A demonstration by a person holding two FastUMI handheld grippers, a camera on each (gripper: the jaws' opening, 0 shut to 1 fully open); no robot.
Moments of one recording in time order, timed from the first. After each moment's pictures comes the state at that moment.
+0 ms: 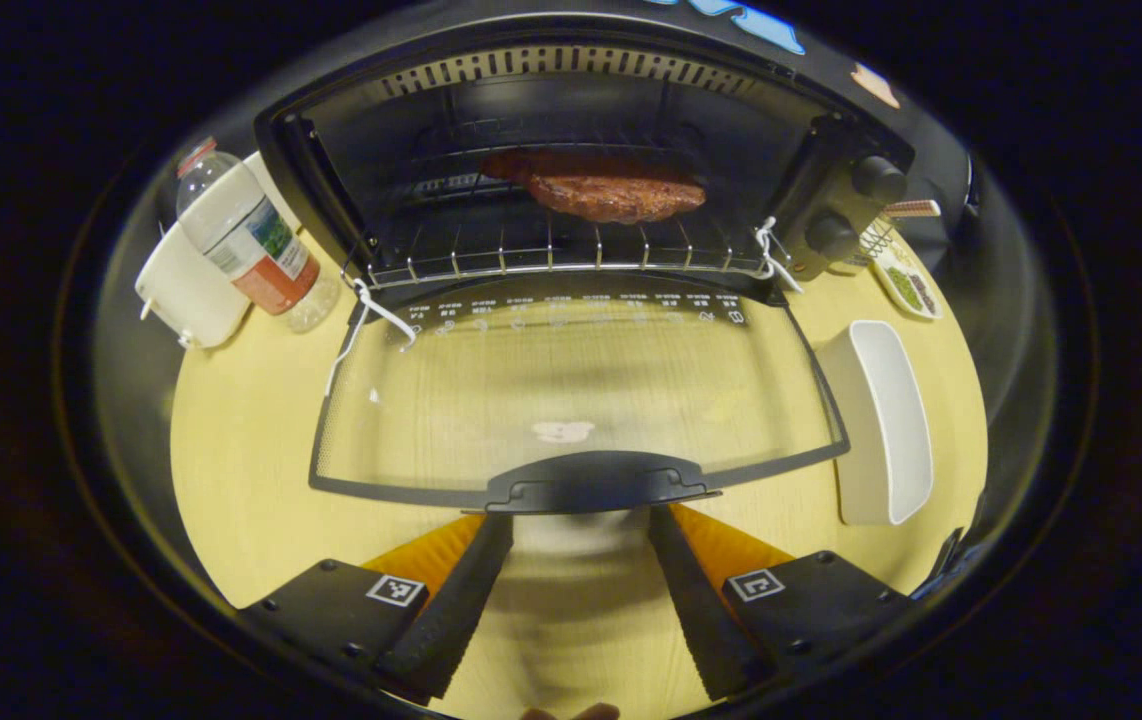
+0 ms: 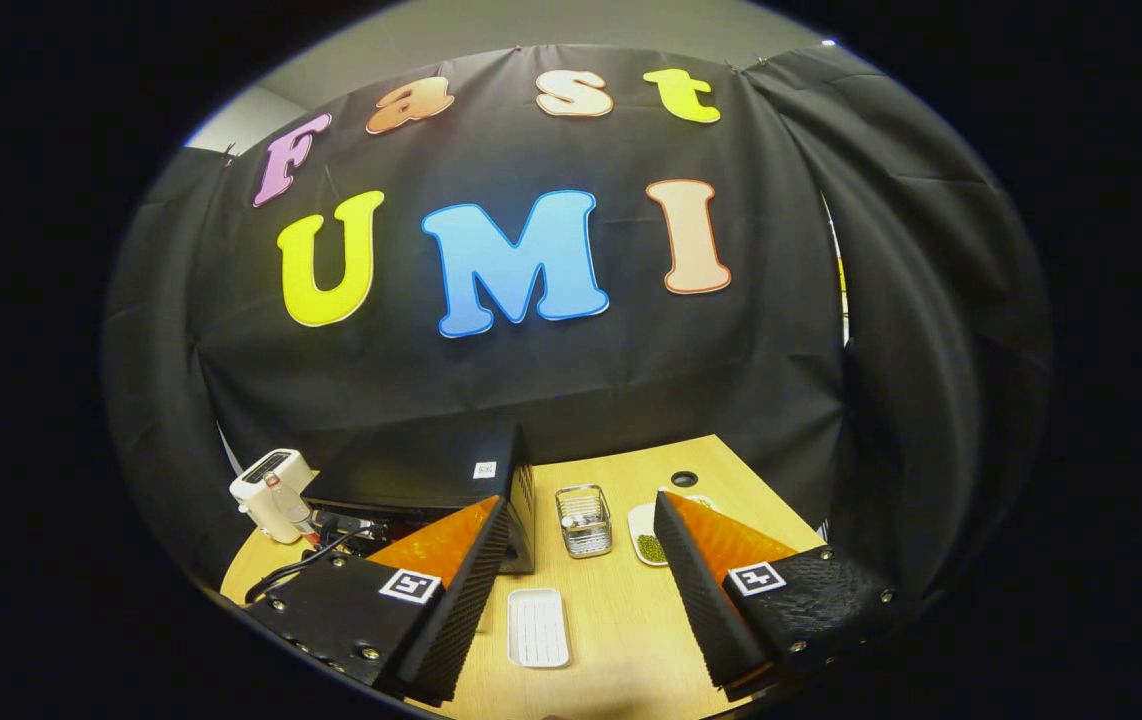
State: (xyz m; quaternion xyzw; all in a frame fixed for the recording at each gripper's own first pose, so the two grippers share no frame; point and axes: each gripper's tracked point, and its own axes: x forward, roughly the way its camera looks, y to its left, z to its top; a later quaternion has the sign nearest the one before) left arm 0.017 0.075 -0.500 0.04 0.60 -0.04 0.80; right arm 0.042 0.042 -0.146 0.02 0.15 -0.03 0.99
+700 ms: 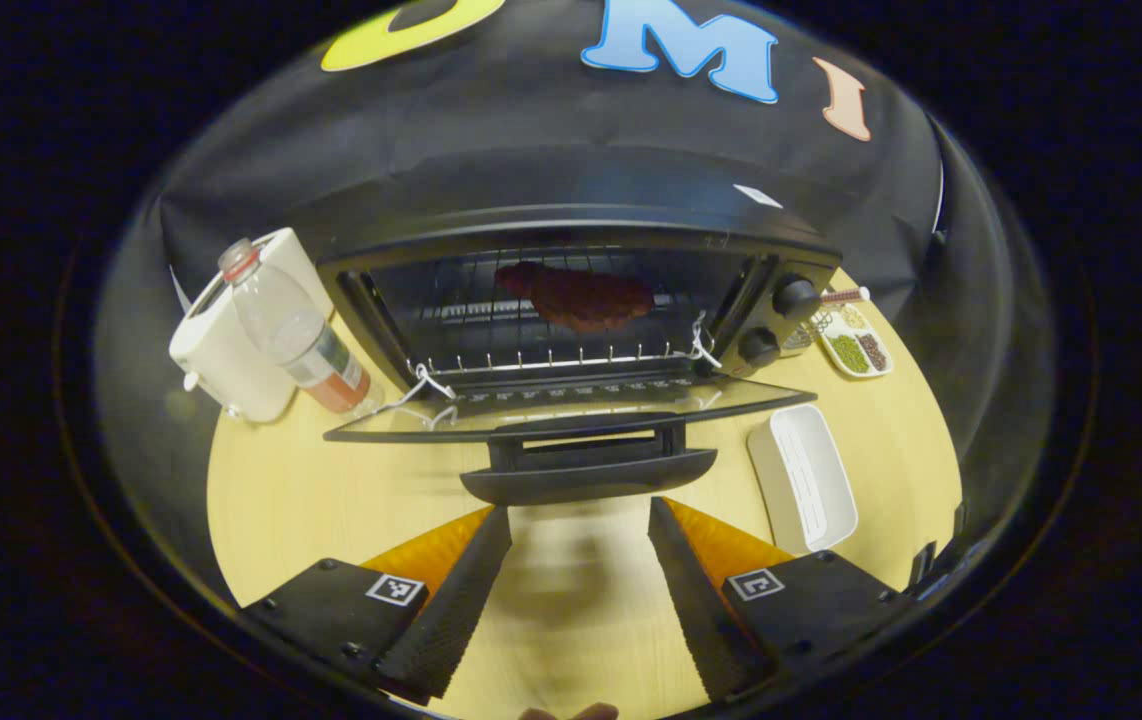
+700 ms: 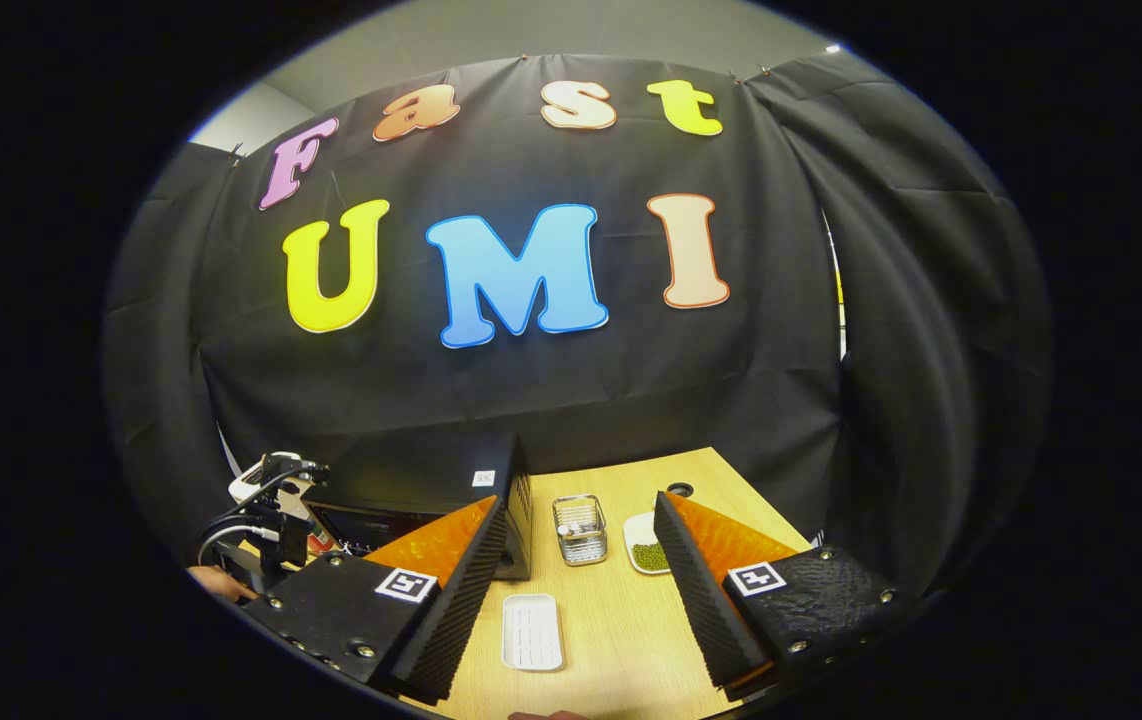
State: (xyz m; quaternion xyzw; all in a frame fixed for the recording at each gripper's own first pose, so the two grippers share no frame) left arm 0.034 0.074 -0.423 0.05 0.51 -0.06 0.86; right arm 0.037 0.042 -0.135 0.01 0.14 -0.03 0.99
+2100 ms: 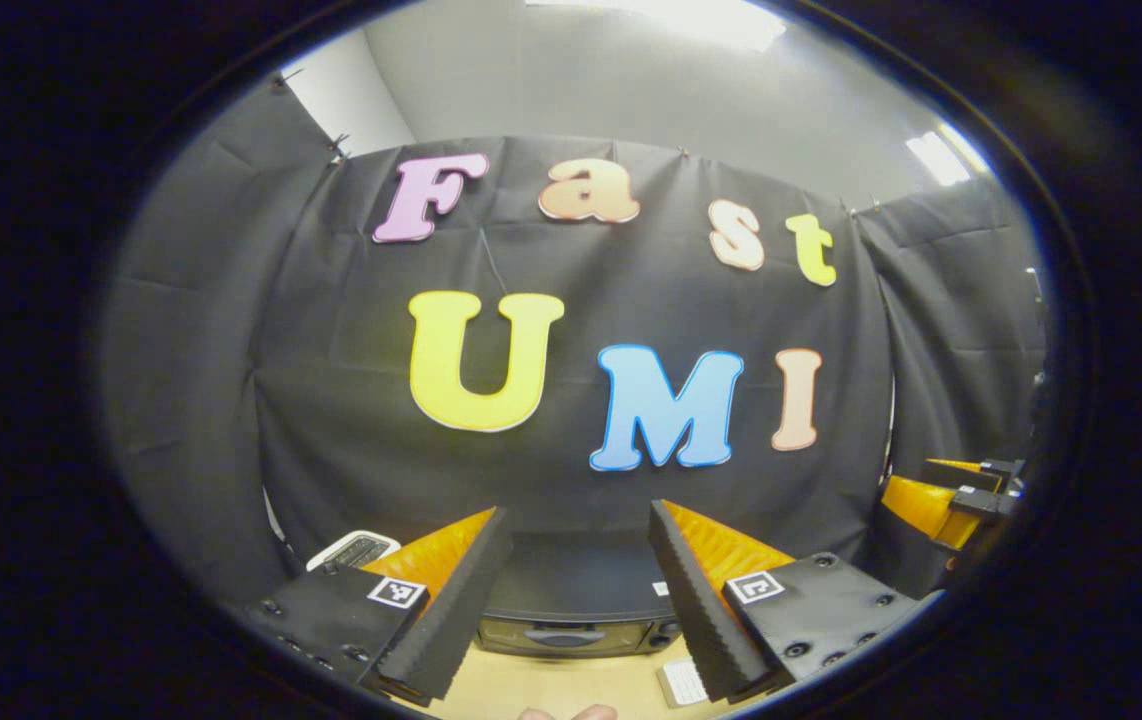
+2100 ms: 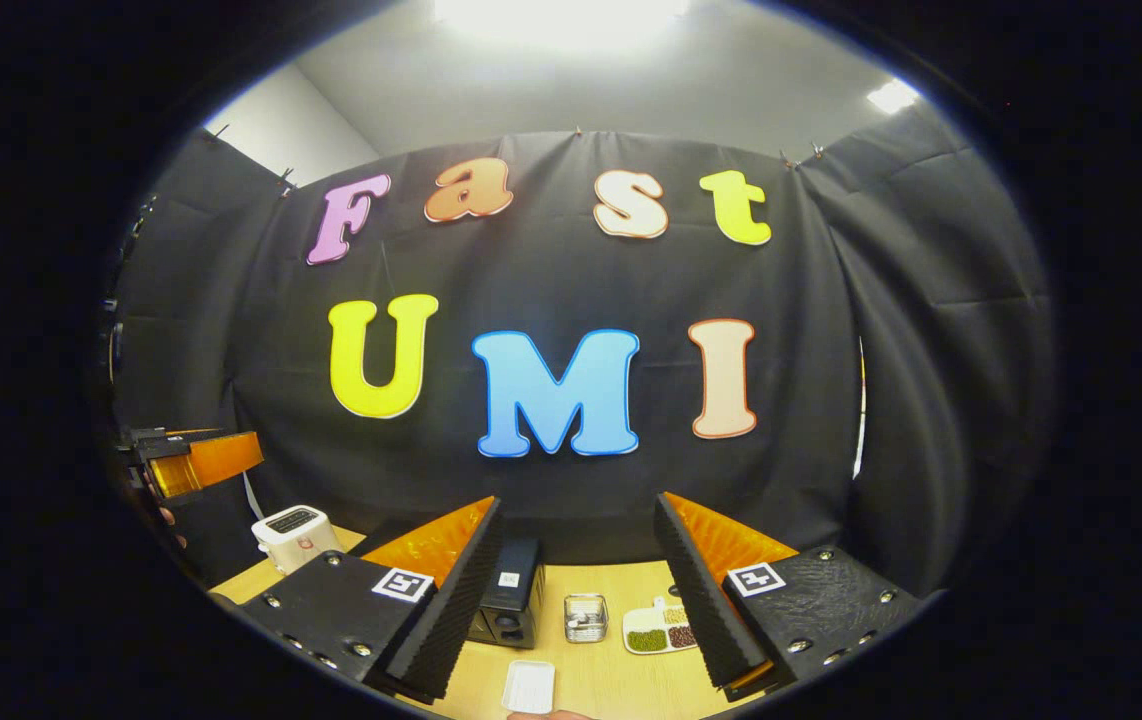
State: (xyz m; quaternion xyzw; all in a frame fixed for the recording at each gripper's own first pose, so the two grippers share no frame) left arm 0.048 0.065 -0.039 0.00 0.06 -0.03 1.00; right arm 0.043 0.076 0.032 -0.05 0.00 0.02 1.00
